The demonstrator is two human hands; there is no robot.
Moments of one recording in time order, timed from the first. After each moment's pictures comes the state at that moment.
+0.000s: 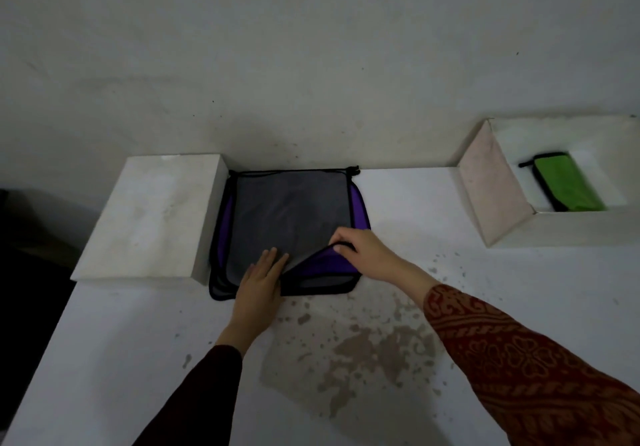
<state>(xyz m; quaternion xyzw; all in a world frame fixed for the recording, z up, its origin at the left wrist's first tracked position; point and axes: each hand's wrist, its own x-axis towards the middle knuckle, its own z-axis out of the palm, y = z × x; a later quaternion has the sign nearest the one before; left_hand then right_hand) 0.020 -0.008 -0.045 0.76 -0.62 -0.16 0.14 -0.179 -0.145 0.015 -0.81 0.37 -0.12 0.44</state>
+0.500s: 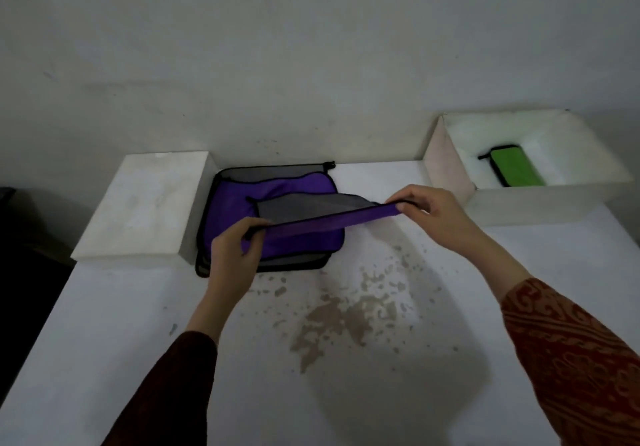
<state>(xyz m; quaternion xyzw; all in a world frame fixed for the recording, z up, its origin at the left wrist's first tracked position) -0.037 0.014 0.081 0.72 -0.53 -0.11 0.43 -0.321 -0.131 0.115 -0.78 0.39 -0.27 0.41</state>
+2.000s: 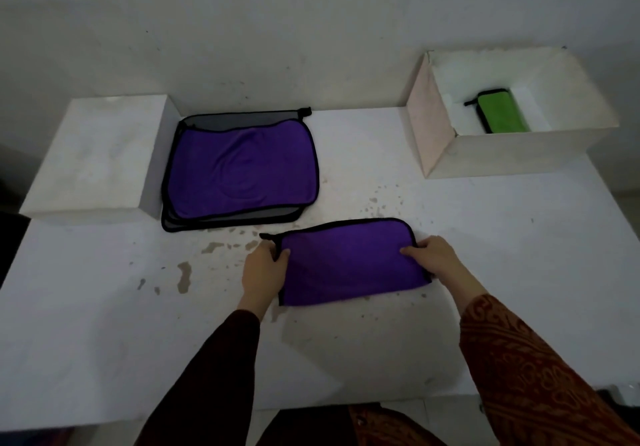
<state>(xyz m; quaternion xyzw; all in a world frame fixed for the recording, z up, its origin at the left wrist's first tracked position) -0.131 0.031 -0.028 0.84 -0.36 -0.31 0.24 -0.397 -0.075 -0.012 -0.54 0.72 -0.03 0.44</state>
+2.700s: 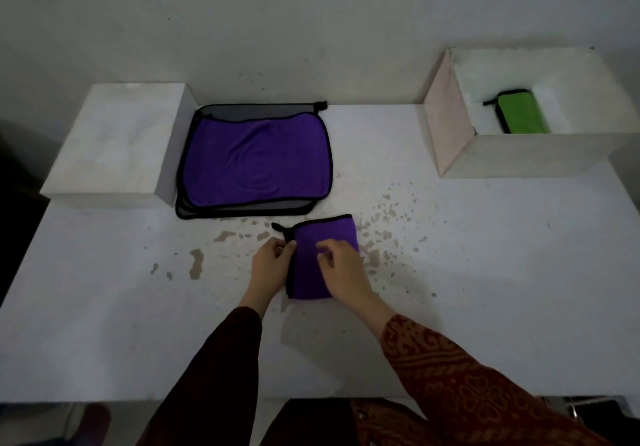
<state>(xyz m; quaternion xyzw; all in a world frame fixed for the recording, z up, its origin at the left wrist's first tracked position) -0.125 0.043 -0.029 0.82 -0.30 -0.37 0.31 -0.259 0.010 -0.016 -0.70 0.56 -0.13 0.43</state>
